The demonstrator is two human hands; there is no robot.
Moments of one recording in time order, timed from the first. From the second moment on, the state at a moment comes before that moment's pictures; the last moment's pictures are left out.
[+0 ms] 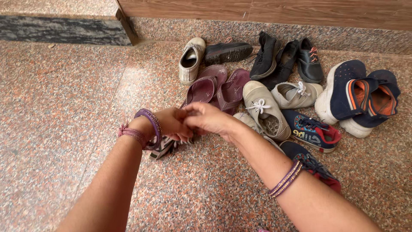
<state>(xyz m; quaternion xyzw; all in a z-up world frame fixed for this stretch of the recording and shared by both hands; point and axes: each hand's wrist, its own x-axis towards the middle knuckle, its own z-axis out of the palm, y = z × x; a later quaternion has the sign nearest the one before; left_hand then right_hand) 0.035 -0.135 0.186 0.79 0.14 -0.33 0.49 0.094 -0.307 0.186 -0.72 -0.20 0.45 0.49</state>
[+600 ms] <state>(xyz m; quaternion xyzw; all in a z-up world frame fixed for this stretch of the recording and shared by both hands) 0.125 -0.134 0.092 0.97 0.07 -0.17 0.17 0.221 -0.398 0.142 -0.85 -0.27 0.37 0.28</state>
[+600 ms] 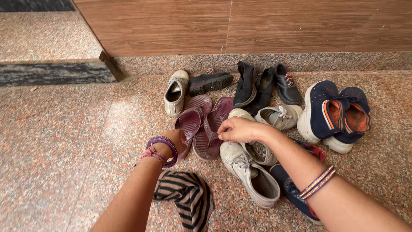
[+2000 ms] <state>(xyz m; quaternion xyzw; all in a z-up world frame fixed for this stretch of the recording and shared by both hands) 0.238 -0.147 0.014 0.87 0.17 -0.18 0.43 0.237 -0.357 0.164 -0.46 0.10 0.26 0.85</state>
